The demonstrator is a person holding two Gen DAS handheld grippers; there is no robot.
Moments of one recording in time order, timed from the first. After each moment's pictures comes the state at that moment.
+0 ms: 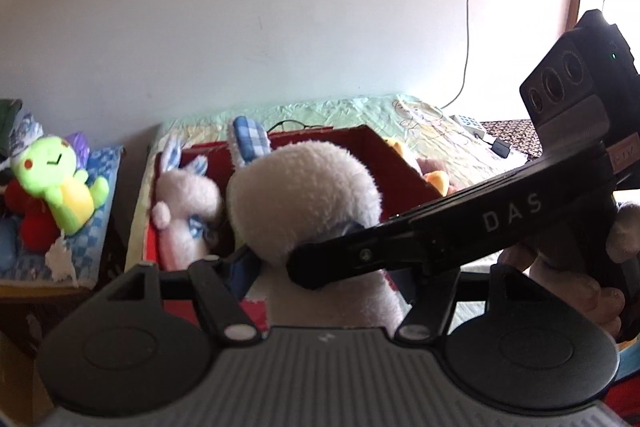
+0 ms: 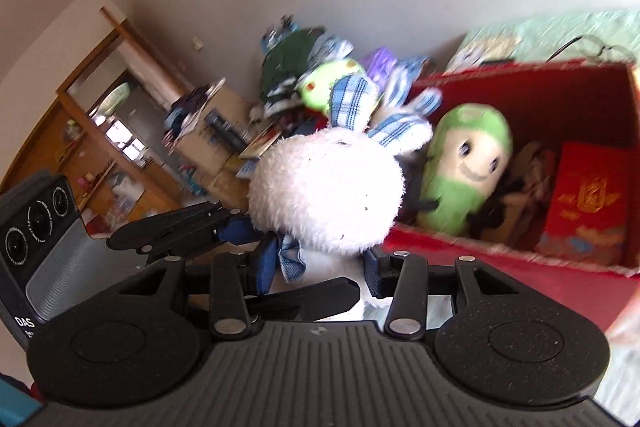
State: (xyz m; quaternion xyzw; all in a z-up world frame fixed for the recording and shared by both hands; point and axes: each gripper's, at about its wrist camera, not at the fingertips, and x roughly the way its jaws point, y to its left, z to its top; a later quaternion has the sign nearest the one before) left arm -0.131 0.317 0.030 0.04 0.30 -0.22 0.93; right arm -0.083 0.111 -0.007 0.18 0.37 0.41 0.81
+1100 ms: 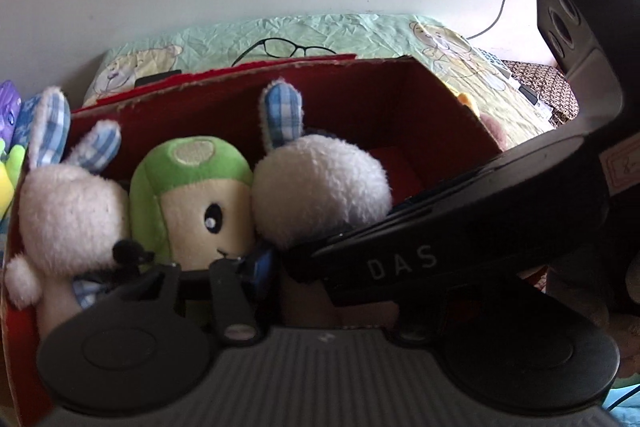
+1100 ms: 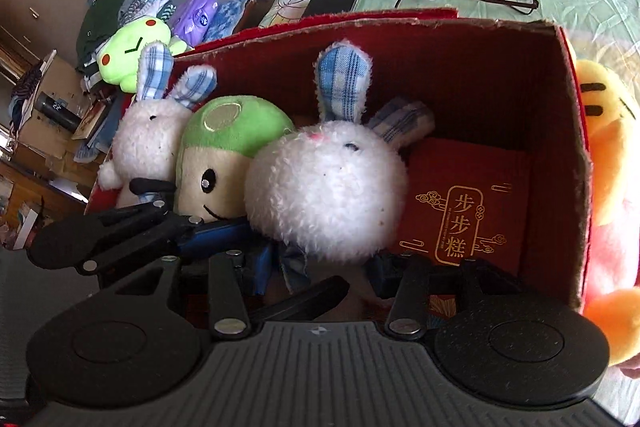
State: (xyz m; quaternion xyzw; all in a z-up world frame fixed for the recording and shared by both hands) left arm 0.025 0.264 -0.051 0.04 0.43 -0.22 0.87; right arm 0.047 0.127 -0.075 0.10 0.53 0.25 0.80
